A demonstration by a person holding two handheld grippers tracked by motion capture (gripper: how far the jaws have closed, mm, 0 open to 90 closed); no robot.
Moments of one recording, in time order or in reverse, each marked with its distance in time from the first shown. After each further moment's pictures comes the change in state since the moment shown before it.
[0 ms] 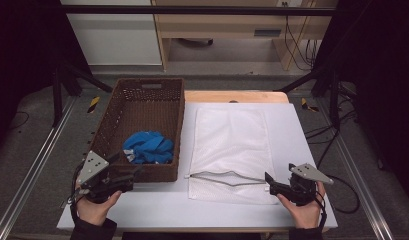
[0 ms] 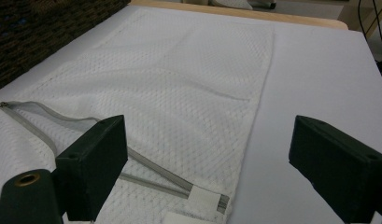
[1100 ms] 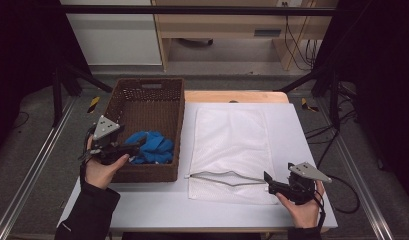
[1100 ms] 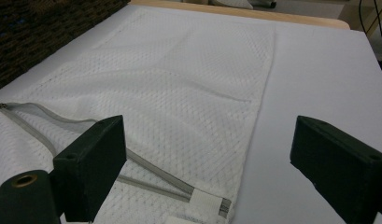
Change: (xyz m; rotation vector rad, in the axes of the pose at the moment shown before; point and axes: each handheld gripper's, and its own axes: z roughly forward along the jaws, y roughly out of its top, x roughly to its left) left arm 0.032 0.052 0.058 0.090 0.035 0.035; right arm 0.001 0.002 0.003 0.002 0.000 -0.002
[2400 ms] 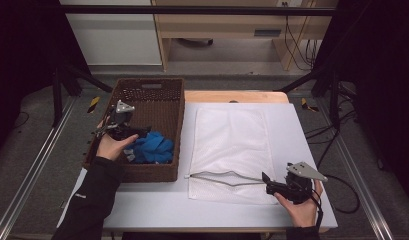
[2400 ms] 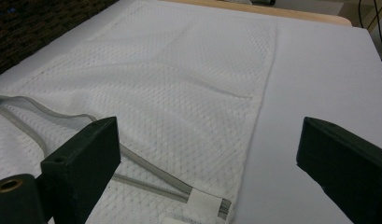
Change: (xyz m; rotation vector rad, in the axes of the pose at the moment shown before) left arm 0.044 0.002 0.088 0.233 0.020 0.027; right arm 0.002 -0.002 0.007 0.019 -0.010 -0.015
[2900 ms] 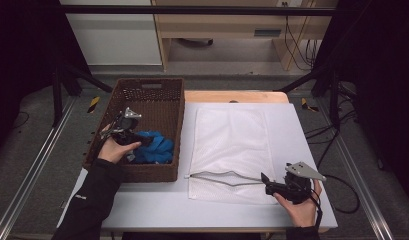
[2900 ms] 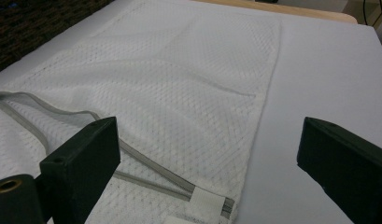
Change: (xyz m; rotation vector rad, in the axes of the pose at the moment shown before) left arm -0.006 -0.014 0.019 0.145 -0.063 0.056; right arm 0.001 -0.001 0.002 0.010 0.008 -0.008
